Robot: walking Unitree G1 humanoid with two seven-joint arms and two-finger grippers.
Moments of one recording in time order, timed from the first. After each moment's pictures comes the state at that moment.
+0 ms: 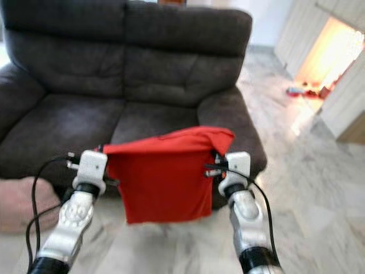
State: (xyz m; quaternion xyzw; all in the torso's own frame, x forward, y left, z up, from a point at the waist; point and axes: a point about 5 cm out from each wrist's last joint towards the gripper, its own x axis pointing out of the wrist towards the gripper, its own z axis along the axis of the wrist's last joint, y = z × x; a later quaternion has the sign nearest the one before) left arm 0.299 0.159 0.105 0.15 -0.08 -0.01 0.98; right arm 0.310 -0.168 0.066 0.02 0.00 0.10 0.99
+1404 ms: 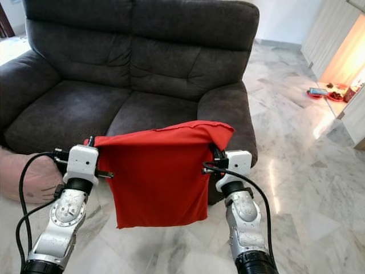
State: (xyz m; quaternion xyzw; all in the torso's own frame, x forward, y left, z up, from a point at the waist) left arm 0.289 0.167 0.134 0.17 -0.14 0.01 0.98; right arm 0.303 -0.156 0.086 0.04 -0.06 0.09 0.99
